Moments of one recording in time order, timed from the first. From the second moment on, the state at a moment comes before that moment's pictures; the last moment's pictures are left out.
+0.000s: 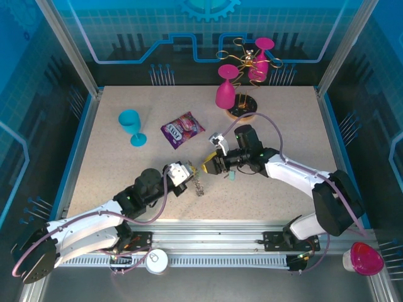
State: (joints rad) left arm -0.81 0.88 0.33 0.31 0.00 0.24; right arm 0.57 1.44 0.84 -0.04 -0.79 0.11
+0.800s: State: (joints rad) left arm -0.81 0.91 0.33 0.31 -0.01 0.22; right arm 0.85 1.19 0.67 -0.02 -0.22 -0.15
